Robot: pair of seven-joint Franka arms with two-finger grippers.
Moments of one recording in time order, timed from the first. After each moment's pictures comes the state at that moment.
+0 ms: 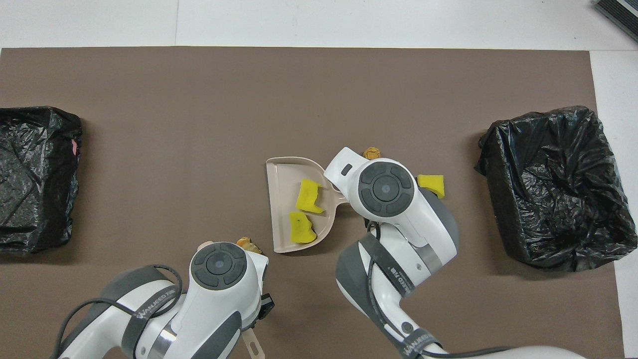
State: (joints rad) left arm -0.69 -0.19 -0.02 -2.38 -0.22 1.79 -1.07; right arm 0.42 0.19 0.11 -1.98 -0.17 2.22 -1.03
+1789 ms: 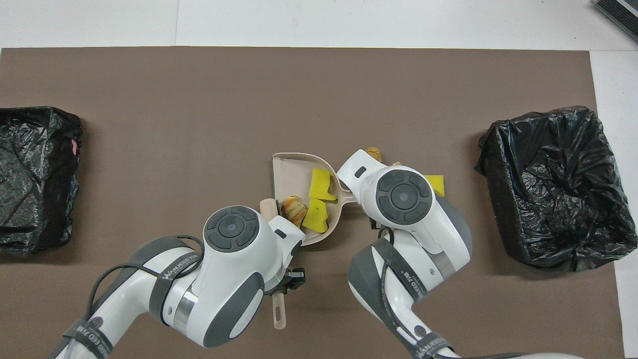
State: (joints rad) left arm -0.69 -0.05 -0.01 -2.15 -0.25 1.76 -0.68; right arm 0.34 0.16 0.11 -1.94 -0.13 2.17 -0.99
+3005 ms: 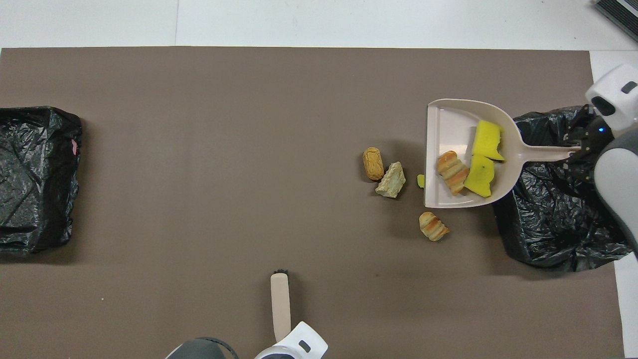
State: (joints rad) left arm -1.03 -0.27 -0.03 -2.54 -0.27 2.07 -0.89; right arm -0.22 0.11 0.09 -1.69 -0.07 1.81 -1.59
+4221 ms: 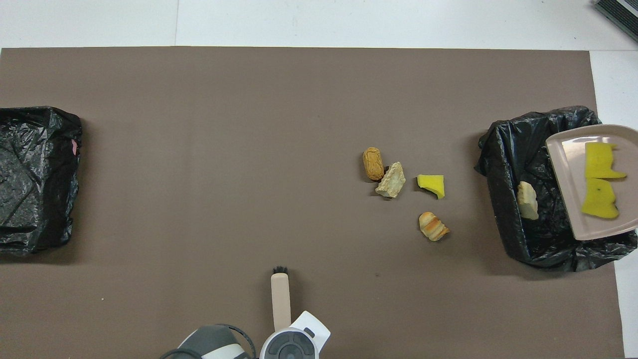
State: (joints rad) left arm -0.96 -0.17 0.00 -2.42 -0.27 1.95 -0.81; right arm -0.26 0.02 0.12 -1.75 -0.90 1.89 -1.66
